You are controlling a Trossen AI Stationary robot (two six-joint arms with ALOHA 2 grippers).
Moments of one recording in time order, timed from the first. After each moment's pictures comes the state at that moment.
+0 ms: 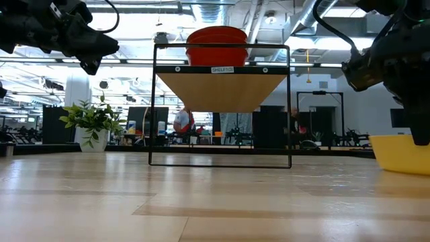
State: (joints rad) left arm 0.37 0.26 0.24 -0.09 0.35 -0.15; right arm 0.44 1.43 0.77 -0.73 -0.05 1.23
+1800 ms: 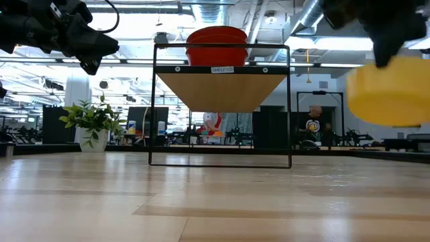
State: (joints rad) left arm 0.37 0.26 0.24 -0.09 0.35 -0.15; right arm 0.40 1.43 1.17 -1.12 0.02 1.20
